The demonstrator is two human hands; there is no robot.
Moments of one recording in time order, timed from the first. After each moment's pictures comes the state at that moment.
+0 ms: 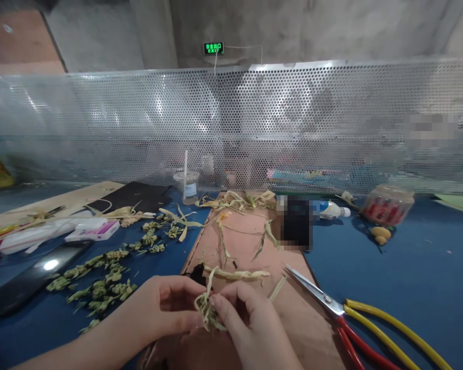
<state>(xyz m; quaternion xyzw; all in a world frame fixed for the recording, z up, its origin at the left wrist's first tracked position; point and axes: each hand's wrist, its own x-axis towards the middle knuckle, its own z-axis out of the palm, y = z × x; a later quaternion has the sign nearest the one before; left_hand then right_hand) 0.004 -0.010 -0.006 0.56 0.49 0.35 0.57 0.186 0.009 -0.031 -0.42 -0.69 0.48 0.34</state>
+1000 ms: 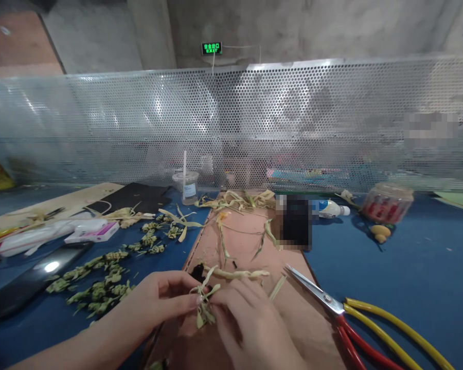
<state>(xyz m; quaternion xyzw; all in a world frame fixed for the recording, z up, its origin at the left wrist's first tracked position) 0.004 -0.006 0.000 0.54 0.54 0.36 0.53 0.191 0.014 -0.033 -0.28 -0.87 0.13 0.37</state>
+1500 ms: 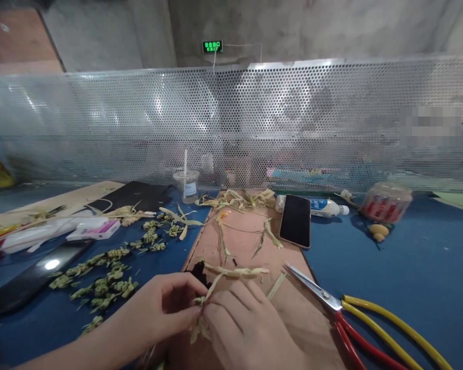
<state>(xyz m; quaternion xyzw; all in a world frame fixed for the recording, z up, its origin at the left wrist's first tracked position) 0.008 -0.011 -0.006 0.64 0.52 0.32 0.46 0.195 0.008 -0.020 -0.20 -0.92 -0.09 0.34</state>
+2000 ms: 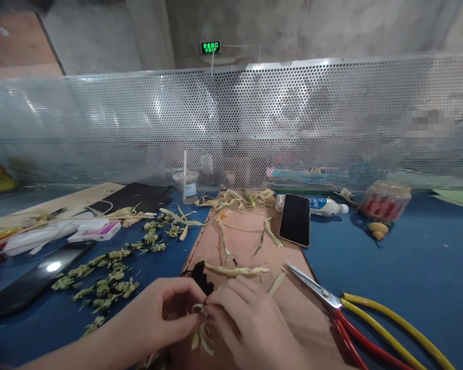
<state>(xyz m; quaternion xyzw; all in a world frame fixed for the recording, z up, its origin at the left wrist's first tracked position) 0.008 -0.015 0.000 0.68 0.53 0.26 0.43 0.193 0.011 -0.030 -0.28 -0.88 0.16 0.35</state>
